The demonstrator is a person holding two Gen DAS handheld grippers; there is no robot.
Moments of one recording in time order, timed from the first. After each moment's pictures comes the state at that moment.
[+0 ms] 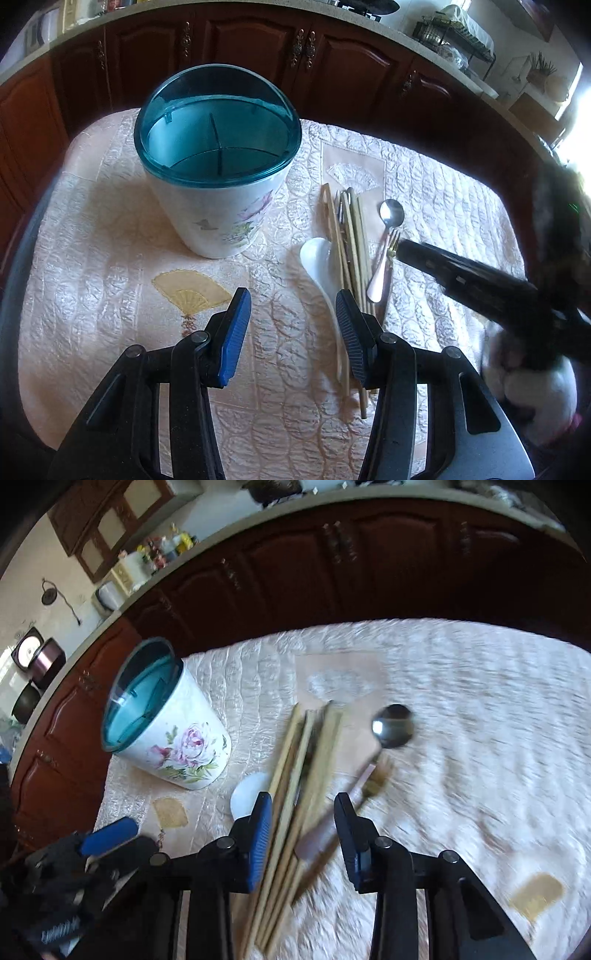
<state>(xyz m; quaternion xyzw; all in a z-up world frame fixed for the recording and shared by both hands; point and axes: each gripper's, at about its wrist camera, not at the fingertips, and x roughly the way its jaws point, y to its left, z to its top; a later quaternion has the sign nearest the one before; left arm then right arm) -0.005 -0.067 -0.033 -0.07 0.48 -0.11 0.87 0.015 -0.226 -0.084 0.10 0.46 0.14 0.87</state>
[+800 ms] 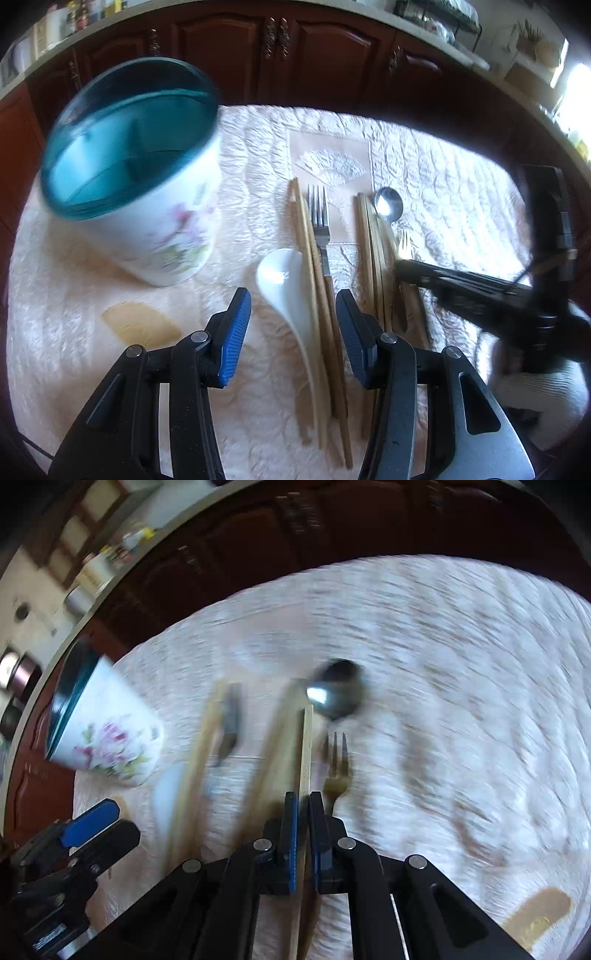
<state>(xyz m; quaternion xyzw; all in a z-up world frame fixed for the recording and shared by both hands) 0.033 -0.123 -0.063 -0.01 0.48 -0.12 0.87 0.032 -0.279 -0.133 0.15 0.50 0.10 0.84</state>
